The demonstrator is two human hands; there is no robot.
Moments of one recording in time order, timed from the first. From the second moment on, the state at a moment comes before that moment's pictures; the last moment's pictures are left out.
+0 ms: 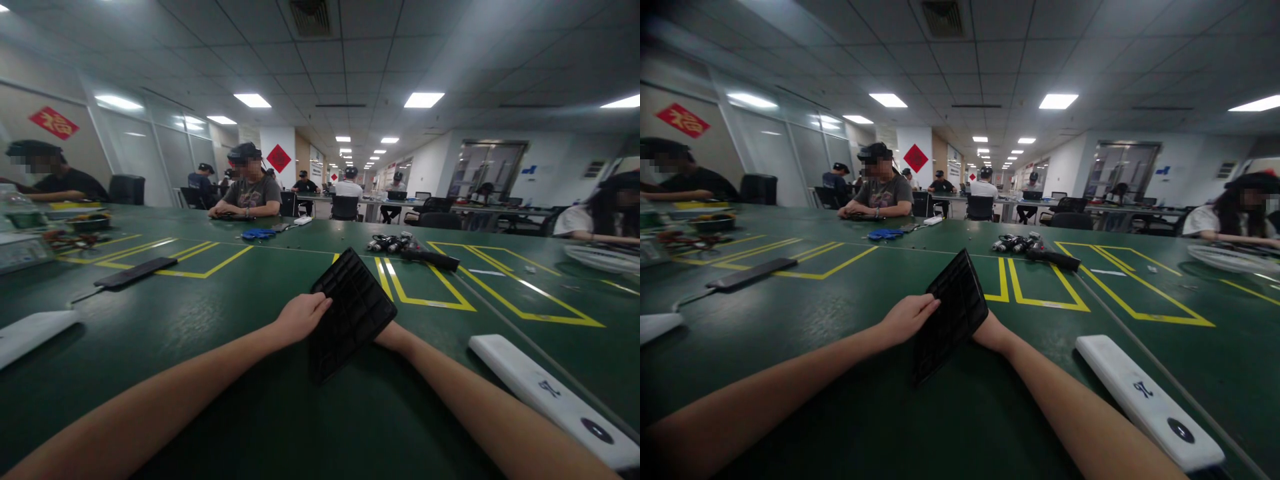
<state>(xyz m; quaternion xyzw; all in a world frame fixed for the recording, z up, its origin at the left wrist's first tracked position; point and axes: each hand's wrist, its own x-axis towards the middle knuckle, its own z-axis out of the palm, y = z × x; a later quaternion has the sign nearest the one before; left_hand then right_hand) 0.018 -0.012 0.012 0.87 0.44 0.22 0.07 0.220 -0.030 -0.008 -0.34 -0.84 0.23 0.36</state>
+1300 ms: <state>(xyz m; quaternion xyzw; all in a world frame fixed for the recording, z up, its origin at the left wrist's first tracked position) -0.019 0.029 0.024 0.78 0.57 0.25 0.00 0.238 0.003 -0.007 -0.47 -0.81 0.12 0.34</state>
